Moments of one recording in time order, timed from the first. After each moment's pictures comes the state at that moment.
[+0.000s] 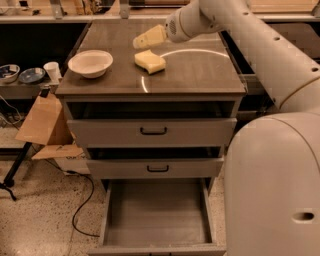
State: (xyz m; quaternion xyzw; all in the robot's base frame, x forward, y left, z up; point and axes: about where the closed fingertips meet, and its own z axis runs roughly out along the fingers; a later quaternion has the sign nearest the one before) arm 0.822 -0.005 0.921 -0.29 0.83 0.23 0.42
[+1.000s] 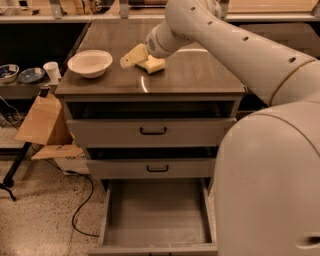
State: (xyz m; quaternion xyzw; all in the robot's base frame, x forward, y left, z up) arm 0.804 0.026 0.872 -0.27 0.87 0.15 0.38
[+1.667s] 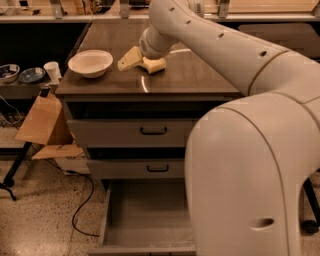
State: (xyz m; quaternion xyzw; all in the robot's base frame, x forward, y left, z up) arm 0.813 0.037 0.853 -0.25 0.90 0.11 0.34
